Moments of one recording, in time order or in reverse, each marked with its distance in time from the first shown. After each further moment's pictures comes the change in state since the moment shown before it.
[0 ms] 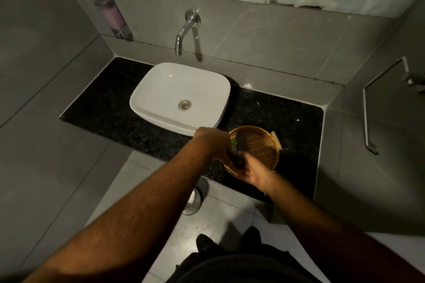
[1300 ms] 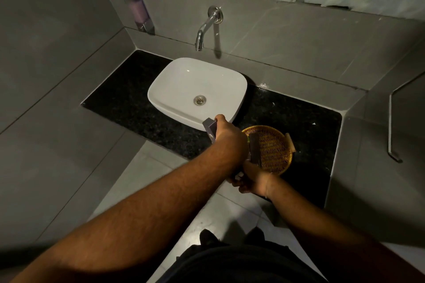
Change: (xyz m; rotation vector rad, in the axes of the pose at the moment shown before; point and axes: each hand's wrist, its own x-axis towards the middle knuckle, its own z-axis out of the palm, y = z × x) left_hand -0.031 0.041 -0.016 0.398 -0.069 -0.224; right_hand -0.002 0.016 0.020 -0.356 -0.406 0.161
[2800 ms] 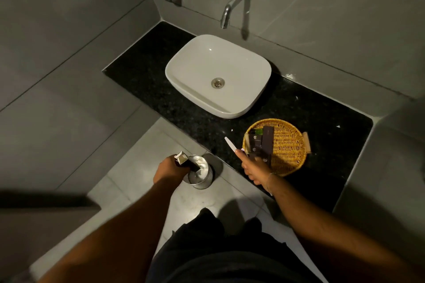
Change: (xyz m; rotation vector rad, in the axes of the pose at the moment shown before) left_hand 0.000 -0.006 0.267 -1.632 0.090 -0.796; right_hand 0.035 0.009 -0.013 -0.381 0.386 -0.112
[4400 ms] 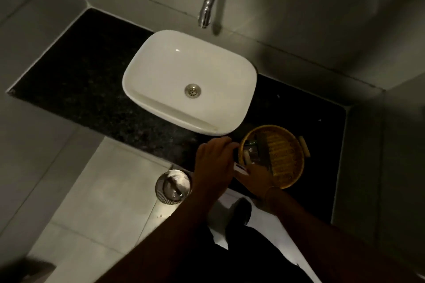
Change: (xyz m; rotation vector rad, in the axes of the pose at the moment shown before) left_hand 0.097 0.104 0.057 0.182 0.147 1.250; right_hand 0.061 -0.032 0.031 -0.513 0.284 0.015
